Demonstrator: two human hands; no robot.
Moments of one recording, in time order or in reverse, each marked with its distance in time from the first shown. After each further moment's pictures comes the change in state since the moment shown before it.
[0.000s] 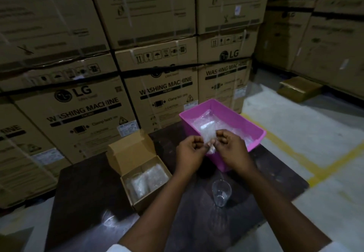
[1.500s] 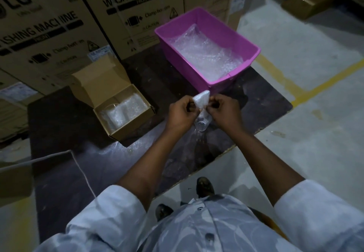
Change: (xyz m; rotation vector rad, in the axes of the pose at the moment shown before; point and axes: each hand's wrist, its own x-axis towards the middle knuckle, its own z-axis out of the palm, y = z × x) left_hand -0.047 -0.101 0.037 0.292 -0.131 0.048; right_hand -0.058 0.106 -0.003 -0.259 -0.034 0.087
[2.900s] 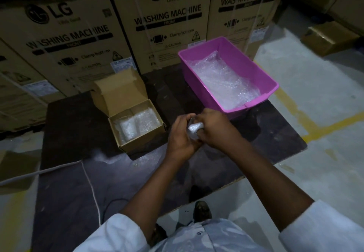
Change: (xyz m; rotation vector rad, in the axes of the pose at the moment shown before) left_hand -0.010 -0.009 -0.025 0.010 0.196 0.146; right_hand 0.026 -0.082 0.003 -0.404 -0.453 -0.383
